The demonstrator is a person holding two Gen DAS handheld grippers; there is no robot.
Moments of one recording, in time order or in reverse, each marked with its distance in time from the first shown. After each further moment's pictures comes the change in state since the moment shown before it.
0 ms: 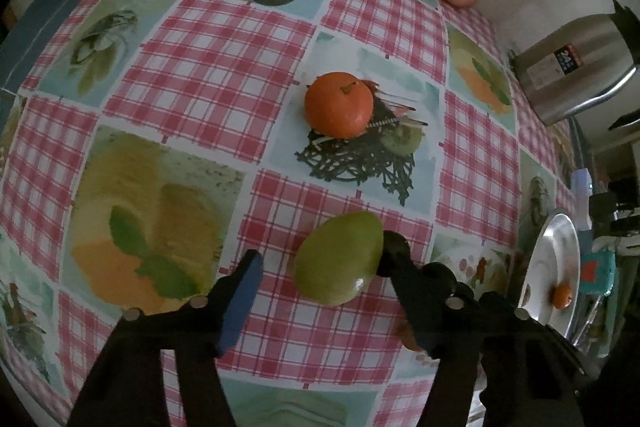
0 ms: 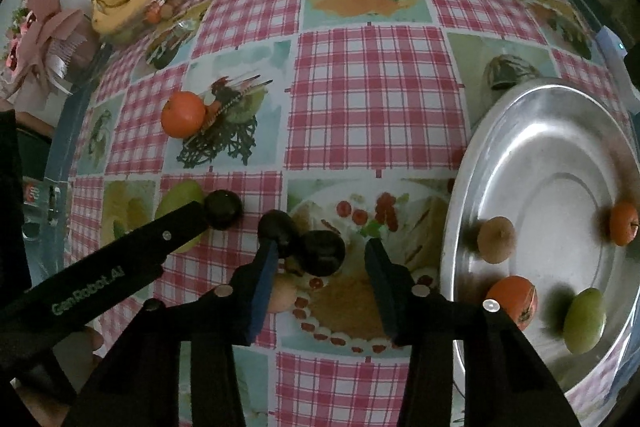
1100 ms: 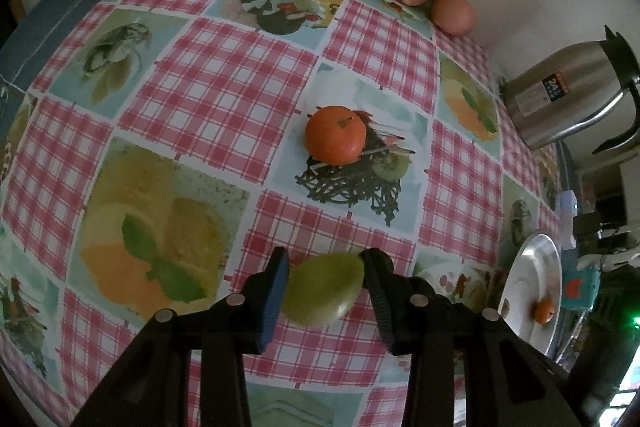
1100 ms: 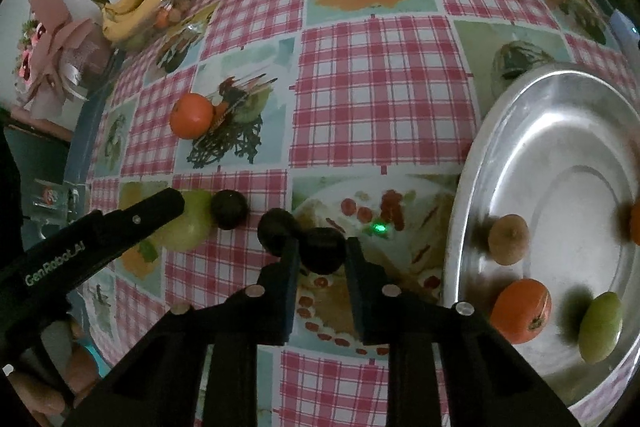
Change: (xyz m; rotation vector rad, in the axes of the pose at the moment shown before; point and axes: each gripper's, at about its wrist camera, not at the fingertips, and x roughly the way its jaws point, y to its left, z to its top) left arm -0.017 0.007 0.005 -0.038 -0.064 -0.041; right arm 0.001 -0.010 -0.002 0.023 0.011 0.084
